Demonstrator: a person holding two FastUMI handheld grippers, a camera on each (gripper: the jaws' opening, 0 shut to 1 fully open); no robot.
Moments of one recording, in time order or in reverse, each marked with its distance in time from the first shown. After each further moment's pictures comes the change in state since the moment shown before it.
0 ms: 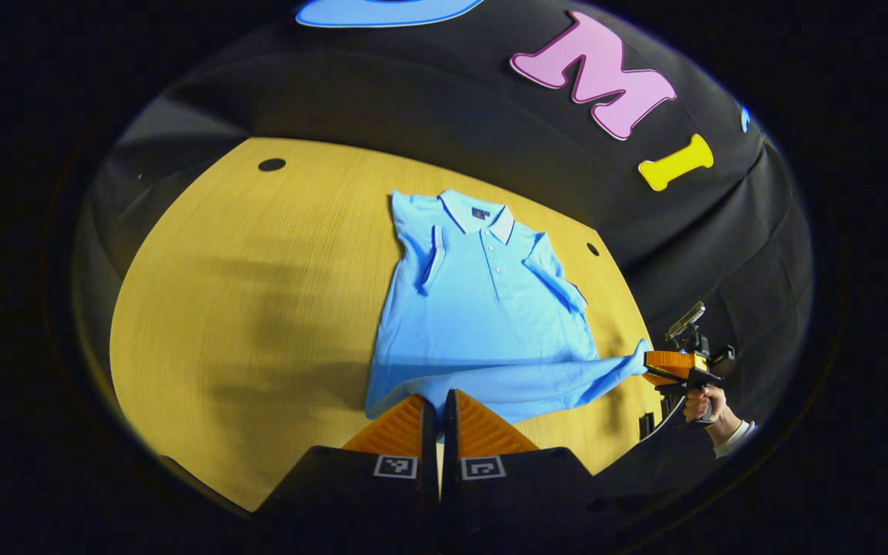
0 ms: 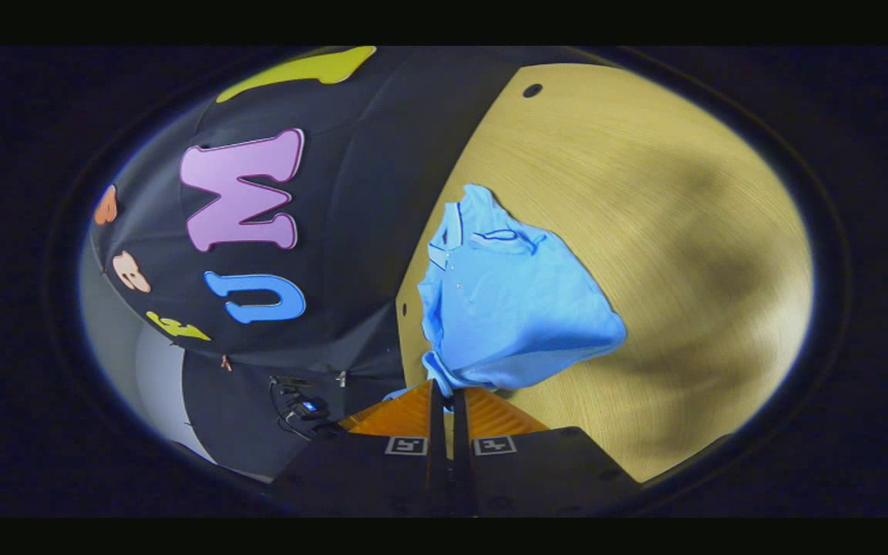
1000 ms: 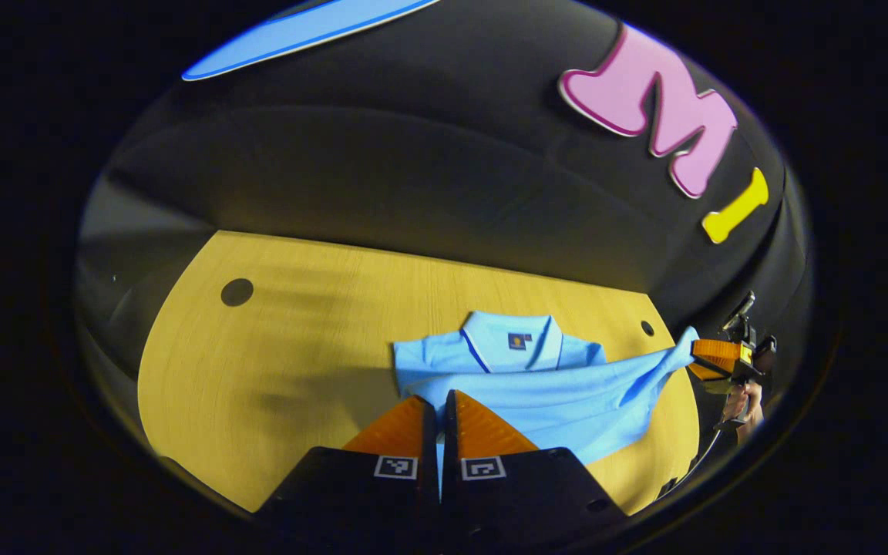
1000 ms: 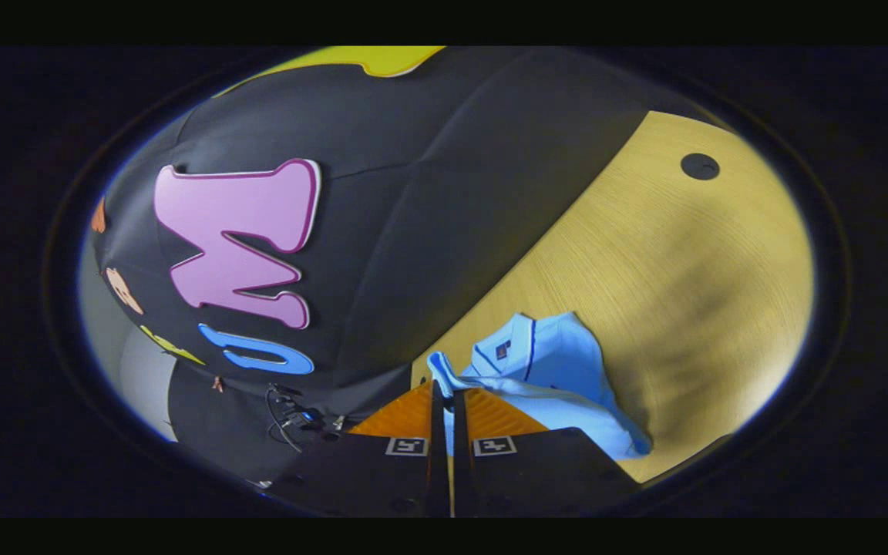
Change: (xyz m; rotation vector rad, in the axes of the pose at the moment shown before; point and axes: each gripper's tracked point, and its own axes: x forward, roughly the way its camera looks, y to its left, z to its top) left arm 0.138 0.028 0.219 0.034 -0.173 0.138; right arm 0.131 0.064 0.221 -0.140 -0.146 0.037
